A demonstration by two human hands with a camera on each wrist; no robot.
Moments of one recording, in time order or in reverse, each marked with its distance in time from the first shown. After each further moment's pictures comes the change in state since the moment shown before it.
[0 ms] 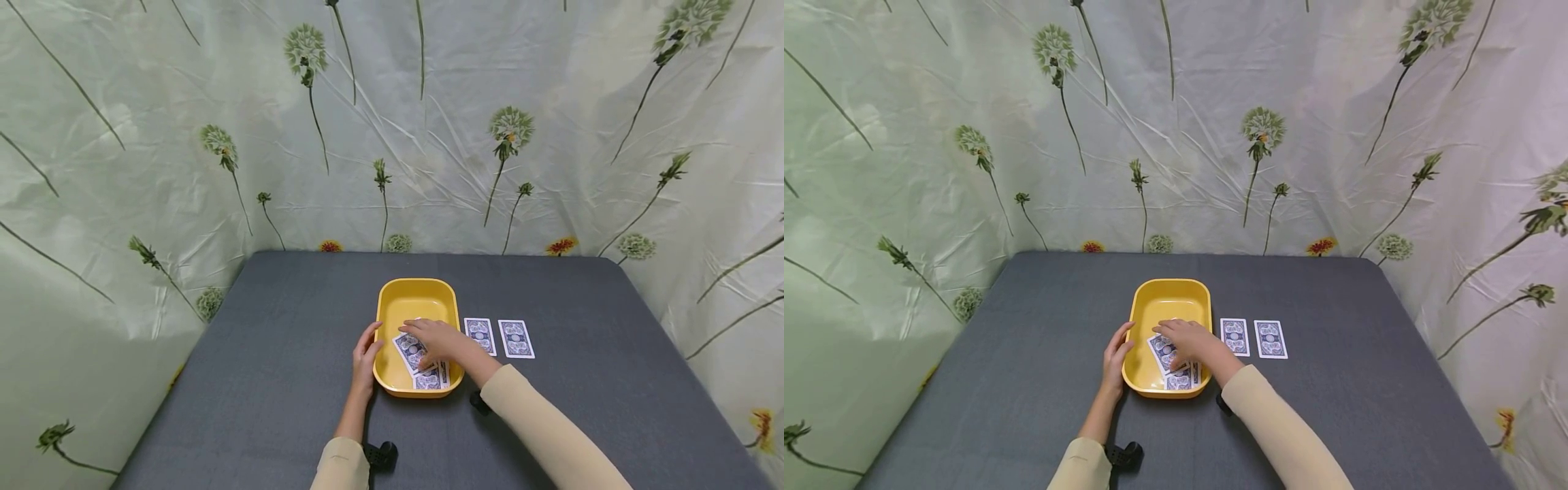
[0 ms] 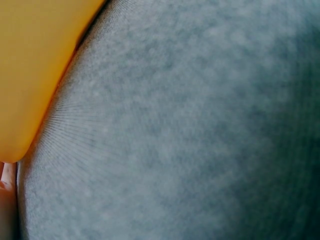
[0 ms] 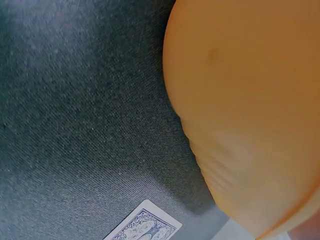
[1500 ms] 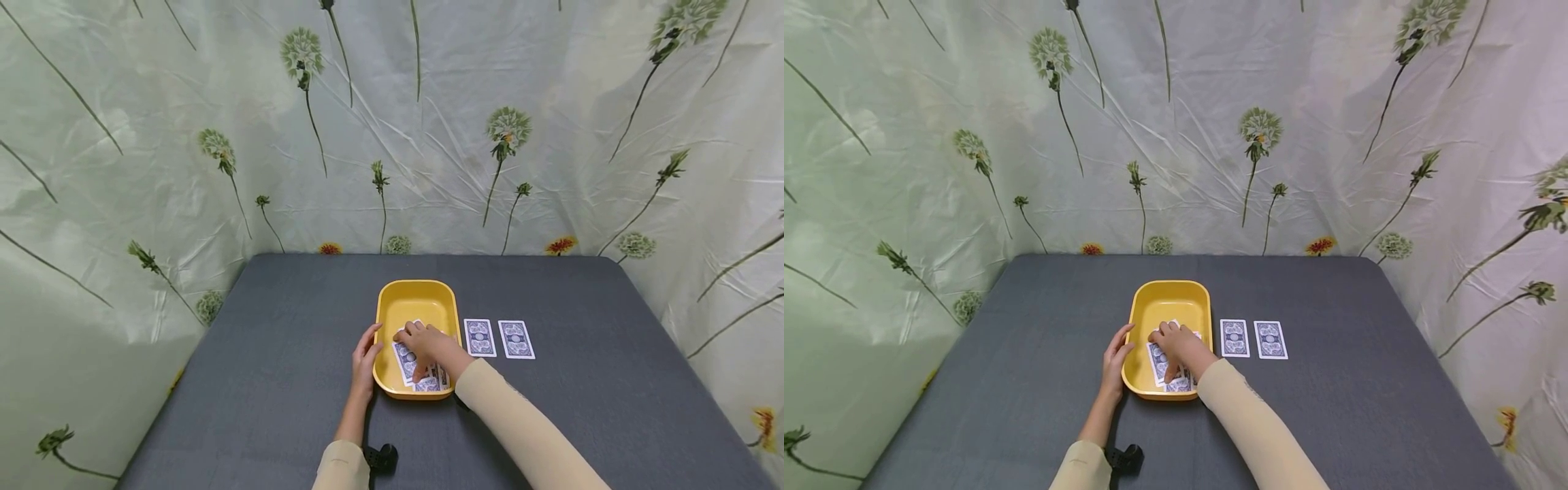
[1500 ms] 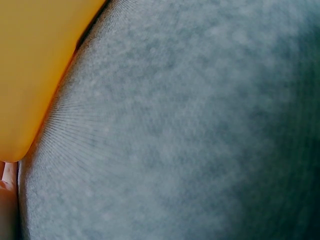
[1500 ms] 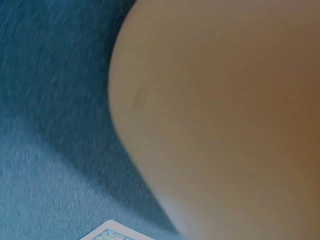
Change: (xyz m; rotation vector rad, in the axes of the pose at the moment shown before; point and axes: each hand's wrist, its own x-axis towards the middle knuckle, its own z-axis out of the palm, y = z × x) left_hand 0.005 -0.013 0.001 -0.033 0.006 0.028; right_hand 0.024 -0.015 0.010 -0.229 -0.141 0.112
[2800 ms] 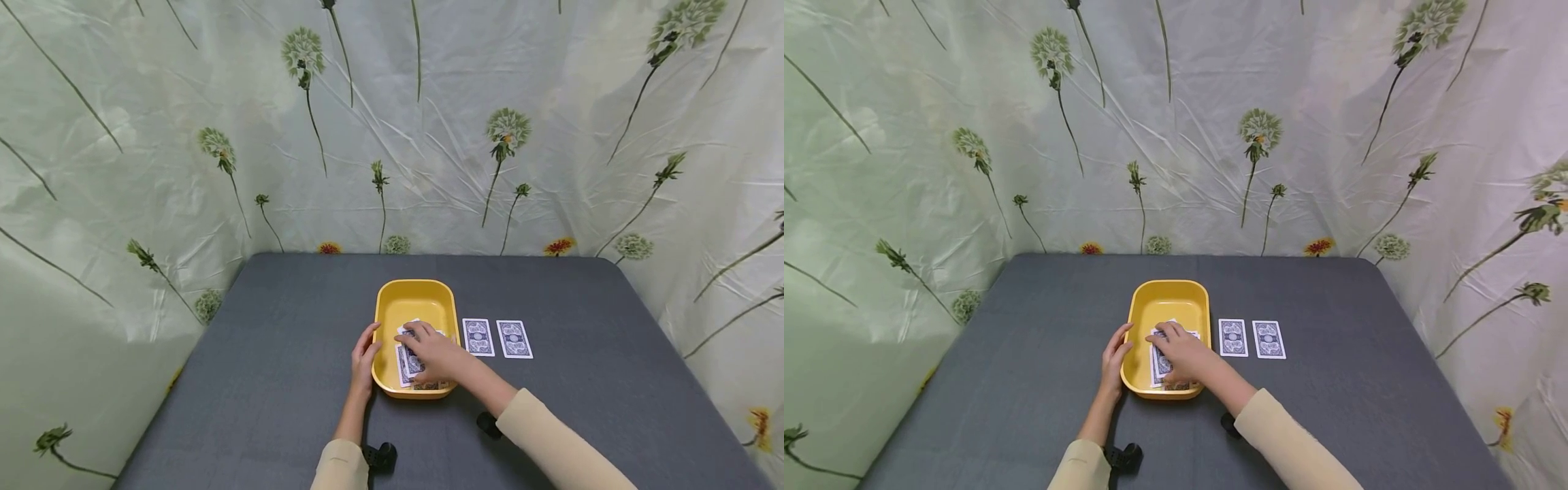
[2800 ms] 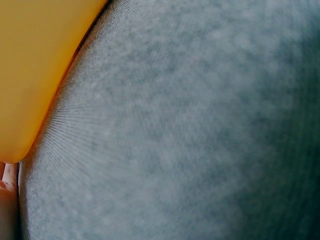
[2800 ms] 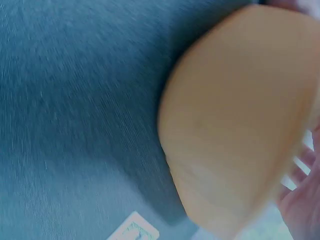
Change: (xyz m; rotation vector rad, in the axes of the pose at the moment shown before) left_hand 0.000 -0.001 -0.001 -0.023 -0.009 0.008; right_hand -0.053 0.001 0.006 0.121 0.400 -0.196
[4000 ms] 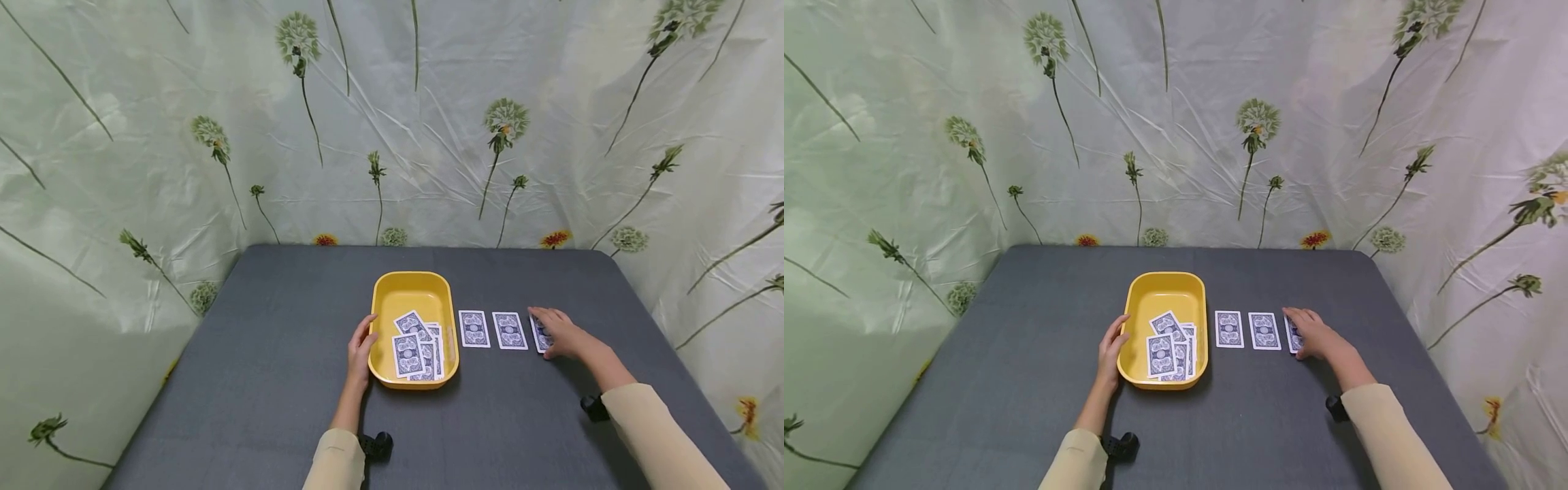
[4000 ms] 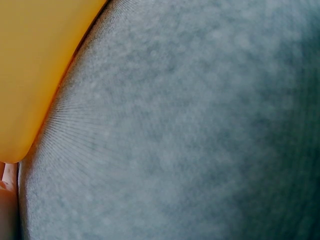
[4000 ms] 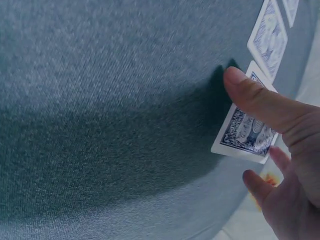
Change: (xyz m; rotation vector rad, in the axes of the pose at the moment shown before) left_hand -0.007 0.023 0.007 0.009 0.018 -0.019; right_hand -0.141 0.171 -0.018 0.156 -0.089 0.425
